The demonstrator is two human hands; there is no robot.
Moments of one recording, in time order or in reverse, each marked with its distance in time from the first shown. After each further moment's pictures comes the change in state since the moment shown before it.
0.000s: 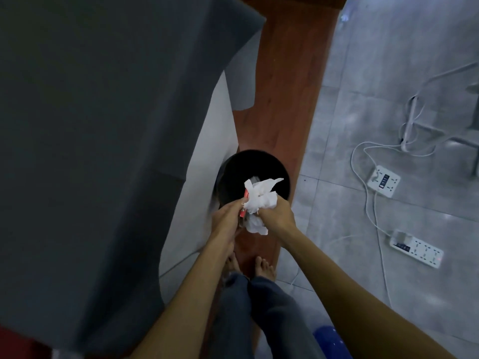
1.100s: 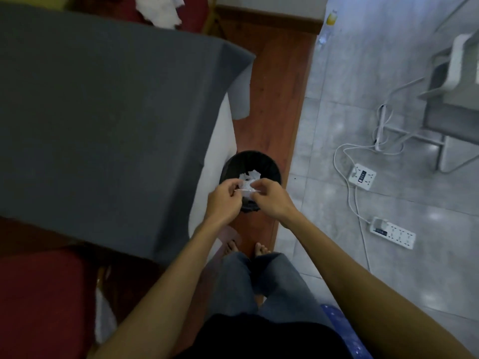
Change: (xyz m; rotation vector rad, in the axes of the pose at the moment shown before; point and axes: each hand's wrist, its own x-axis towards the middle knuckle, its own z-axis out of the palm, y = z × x) left_hand -0.155 0.052 -0.037 0.774 -0.037 0.529; right_hand -0.125 -0.060 -0.034 -0.254 -0.086 -0.232
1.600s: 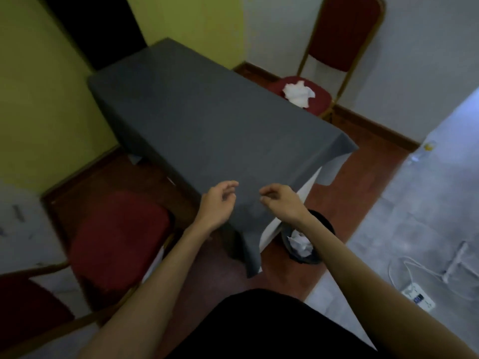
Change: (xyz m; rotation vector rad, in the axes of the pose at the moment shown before) left_hand -0.186 -0.045 -0.193 -0.195 0.527 0.045; right_hand -0.127 -0.208 0.055 -0.271 -0.259 -0.426
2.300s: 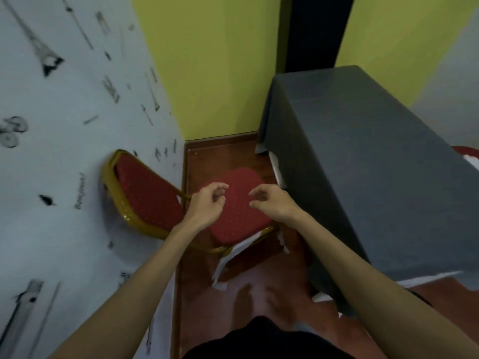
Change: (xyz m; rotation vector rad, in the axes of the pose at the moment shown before) left_hand -0.215 -0.197 -0.263 -0.007 0.571 -0.308; right_hand -0.063 -0.222 0.302 -0.317 -0.577 -0.489
